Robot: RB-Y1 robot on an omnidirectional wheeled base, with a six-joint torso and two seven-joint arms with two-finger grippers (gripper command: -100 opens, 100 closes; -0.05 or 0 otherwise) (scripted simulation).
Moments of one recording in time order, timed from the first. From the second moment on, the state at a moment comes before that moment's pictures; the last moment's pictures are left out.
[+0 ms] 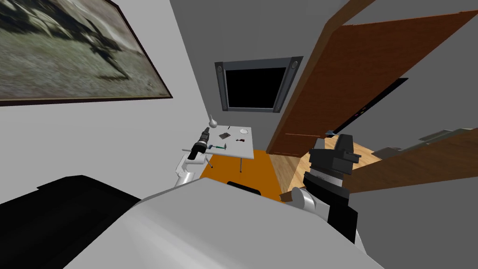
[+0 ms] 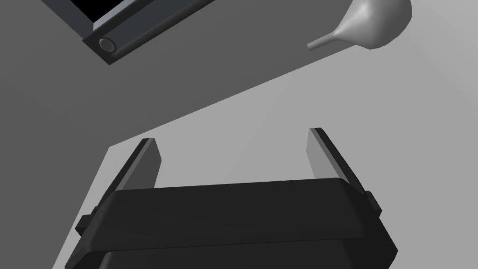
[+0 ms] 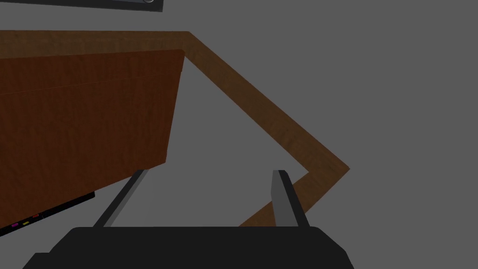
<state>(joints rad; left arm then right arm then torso) 0.22 0.17 0.29 -2.02 -0.09 0.13 -0.11 0.47 0.04 -0.06 -2.33 -0.08 -0.45 0.12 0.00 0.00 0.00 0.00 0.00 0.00</state>
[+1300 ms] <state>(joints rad) 0.07 0.20 0.41 -1.82 -0.09 0.50 -0.16 0.47 0.04 -0.06 -2.33 -0.08 -0.45 0.12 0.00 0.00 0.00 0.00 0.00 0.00</state>
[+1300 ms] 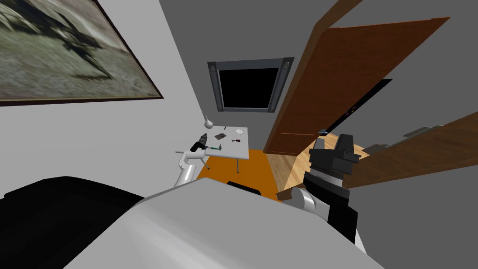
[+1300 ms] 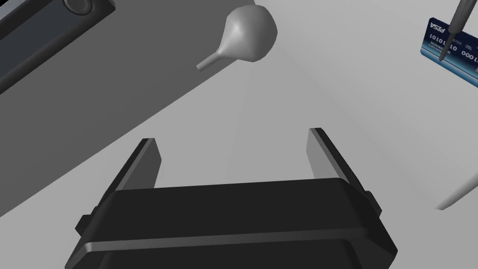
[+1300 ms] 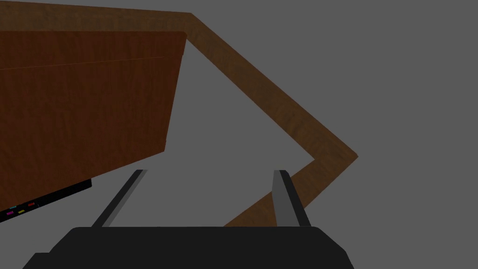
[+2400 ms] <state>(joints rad) -0.08 0.24 0.48 -1.60 -0.09 0.82 -0.20 0.47 0.04 -0.06 -2.33 -0.08 -0.45 0.12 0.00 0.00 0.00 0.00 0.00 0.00</state>
